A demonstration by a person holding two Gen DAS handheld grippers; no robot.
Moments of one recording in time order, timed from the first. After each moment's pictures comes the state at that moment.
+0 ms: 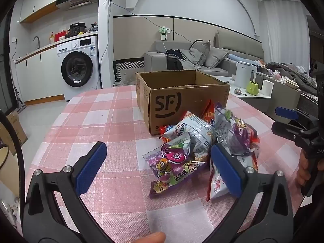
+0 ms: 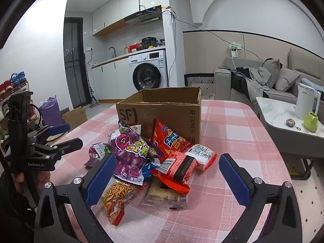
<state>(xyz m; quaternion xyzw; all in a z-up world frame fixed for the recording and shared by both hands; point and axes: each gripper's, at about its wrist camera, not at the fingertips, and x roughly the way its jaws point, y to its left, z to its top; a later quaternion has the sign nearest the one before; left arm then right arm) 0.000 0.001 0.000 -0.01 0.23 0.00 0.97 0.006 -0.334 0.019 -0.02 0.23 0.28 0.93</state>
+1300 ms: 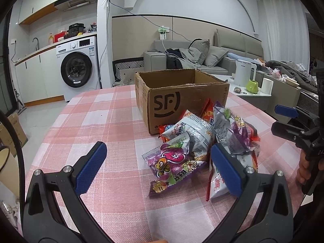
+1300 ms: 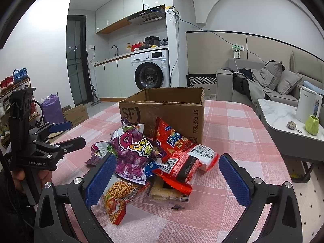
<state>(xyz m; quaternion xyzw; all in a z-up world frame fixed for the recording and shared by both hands) 0.000 -0.005 0.001 0.00 0.24 0.00 0.97 0.005 -0.326 0.018 -0.03 0.23 0.28 0.93</state>
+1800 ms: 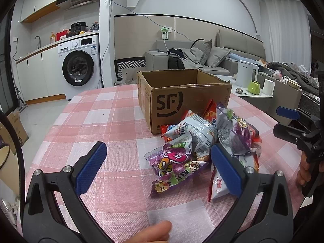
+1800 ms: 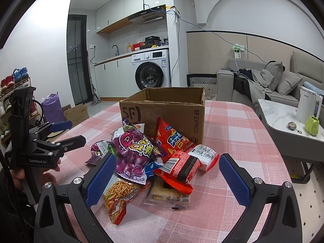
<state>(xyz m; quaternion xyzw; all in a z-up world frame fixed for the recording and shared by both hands) 0.001 -0.002 -0.001 0.00 0.24 0.00 0.97 0.005 -0.325 0.018 -0.03 0.23 0.28 0.93</state>
